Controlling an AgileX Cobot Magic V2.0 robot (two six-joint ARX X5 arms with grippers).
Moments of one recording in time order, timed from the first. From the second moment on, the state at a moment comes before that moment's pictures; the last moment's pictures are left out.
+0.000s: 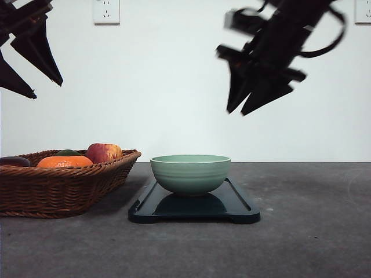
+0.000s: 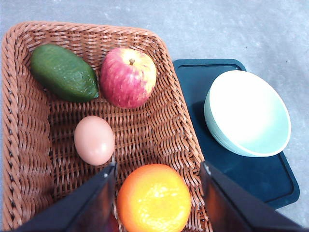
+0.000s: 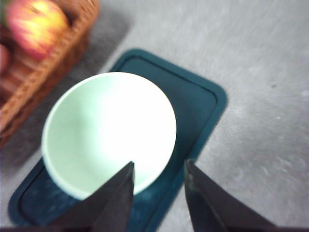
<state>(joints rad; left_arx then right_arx) -0.15 1.15 0.92 -0.44 0.29 -0.15 0.44 1.50 1.11 -0.32 -0.16 0.03</state>
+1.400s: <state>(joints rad) -0.20 1.53 1.32 -0.78 0.13 -0.09 0.35 0.83 0.55 -0.30 -0.08 0.08</state>
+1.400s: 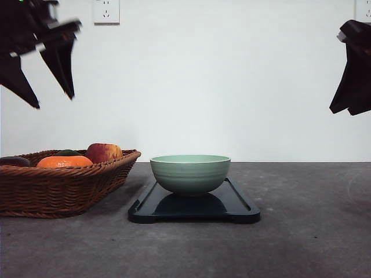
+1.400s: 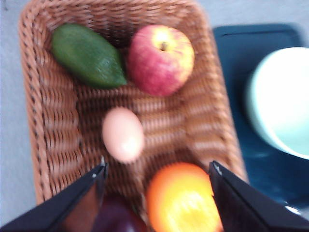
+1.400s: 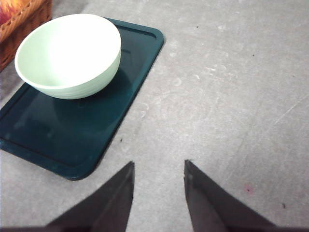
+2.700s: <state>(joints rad) -0.22 1.86 1.32 -0.61 0.00 -0.07 0.35 0.83 0.55 -0.30 -0.08 0.09</state>
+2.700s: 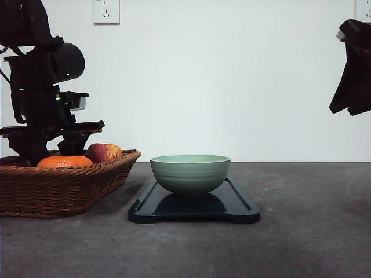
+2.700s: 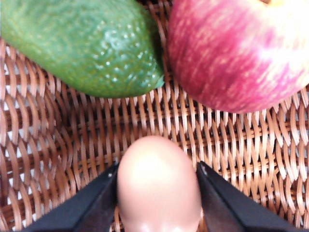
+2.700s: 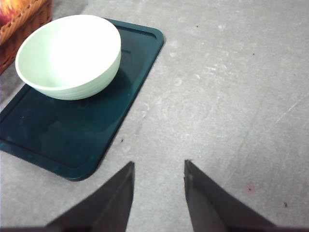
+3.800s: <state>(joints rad) -0.33 1.67 1.55 -0.68 0.24 -0.07 0.35 0.83 0.55 -0.30 -0.08 0.09</state>
